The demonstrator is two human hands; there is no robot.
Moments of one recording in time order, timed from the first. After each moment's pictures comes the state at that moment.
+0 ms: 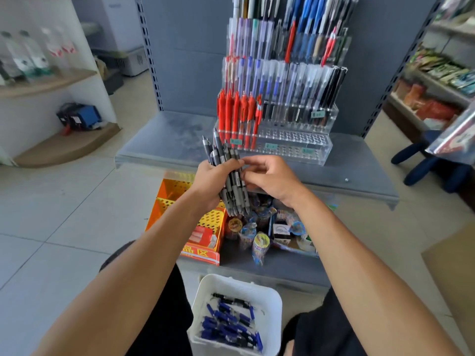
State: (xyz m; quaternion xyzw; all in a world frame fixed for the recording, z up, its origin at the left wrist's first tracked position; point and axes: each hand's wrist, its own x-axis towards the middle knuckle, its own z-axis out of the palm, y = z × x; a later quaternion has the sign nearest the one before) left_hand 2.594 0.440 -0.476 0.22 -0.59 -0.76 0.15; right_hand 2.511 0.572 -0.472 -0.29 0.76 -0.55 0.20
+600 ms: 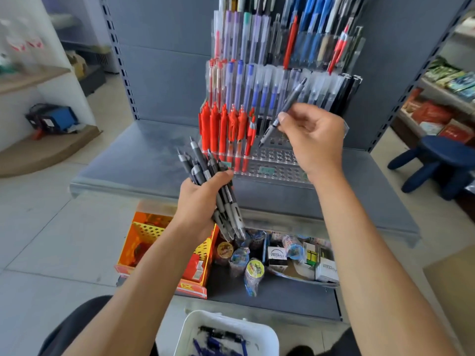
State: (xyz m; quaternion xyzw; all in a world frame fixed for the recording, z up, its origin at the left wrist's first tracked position) left_hand 2.547 0.428 -0.480 0.23 -0.52 -0.80 0.18; right_hand 2.399 0.566 -0.424 -0.28 0.72 -0.61 -0.18
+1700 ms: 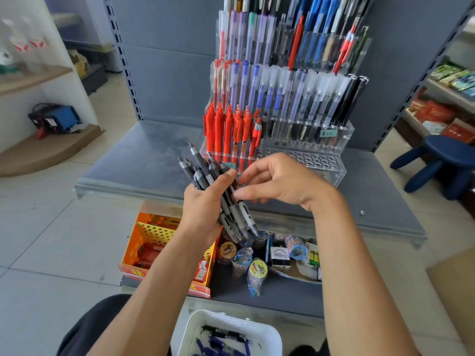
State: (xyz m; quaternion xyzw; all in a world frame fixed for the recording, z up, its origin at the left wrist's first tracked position) left_hand 2.552 0.435 -0.477 0.20 -0.47 -0.84 0.21; right_hand 2.453 0.563 -0.419 -0.34 0.79 -0.43 0.27
